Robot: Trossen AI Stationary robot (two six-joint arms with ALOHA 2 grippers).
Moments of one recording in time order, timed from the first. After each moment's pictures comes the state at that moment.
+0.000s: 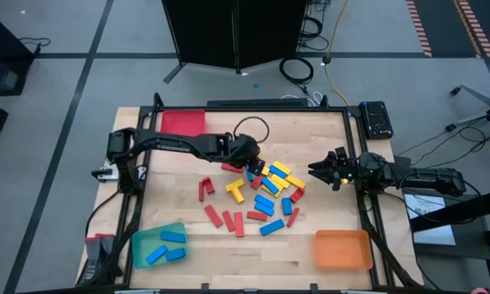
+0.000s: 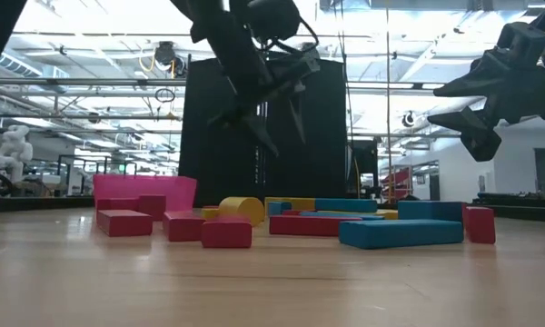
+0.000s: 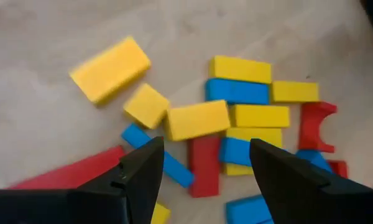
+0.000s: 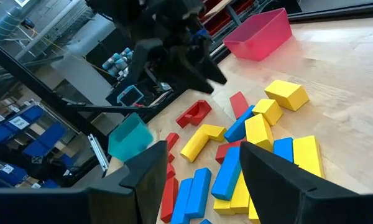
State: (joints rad) left arm 0.11 1.85 1.40 -0.52 -0.10 -0.90; right arm -0.10 0.13 0.01 0.02 -0.01 0.71
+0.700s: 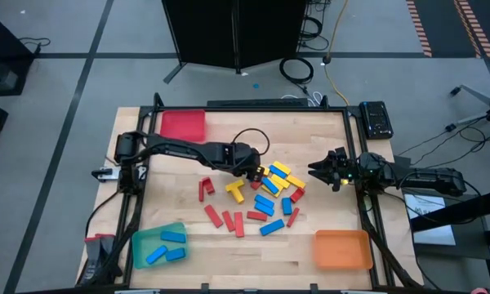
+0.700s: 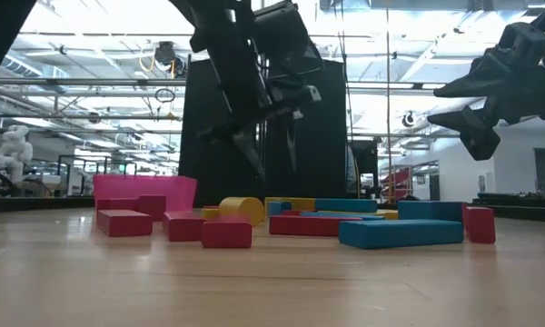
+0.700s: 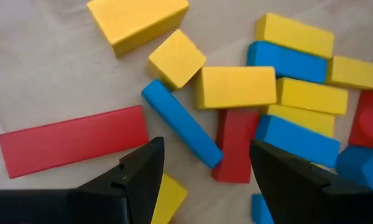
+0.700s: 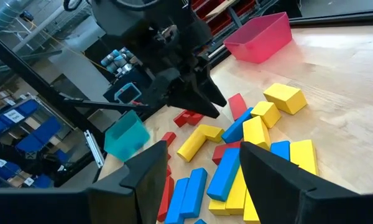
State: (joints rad) left arm 0.07 1.93 1.39 -0.58 -0.15 -1.05; right arm -0.10 0.13 0.01 0.02 -0.01 0.67
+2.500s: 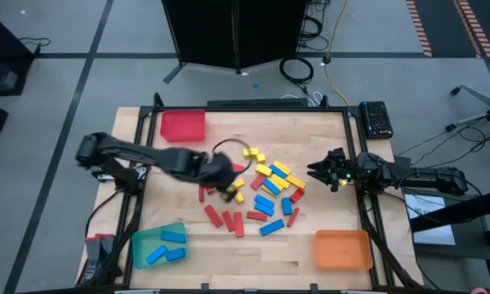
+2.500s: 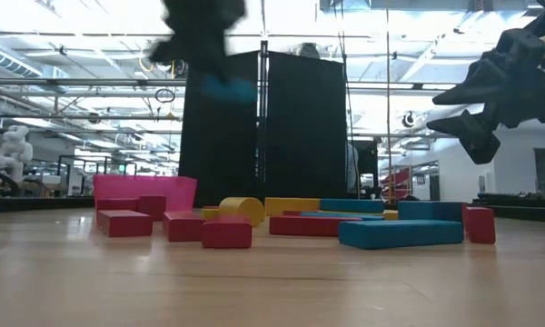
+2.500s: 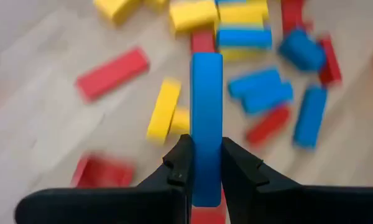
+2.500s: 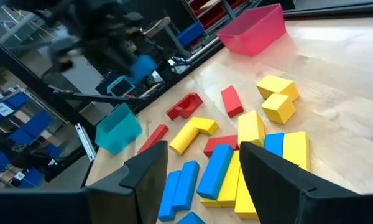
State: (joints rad) left arm -0.17 1.58 1.39 -0.95 -0.20 -0.89; right arm -0.10 0.17 0.01 0.02 0.00 0.66
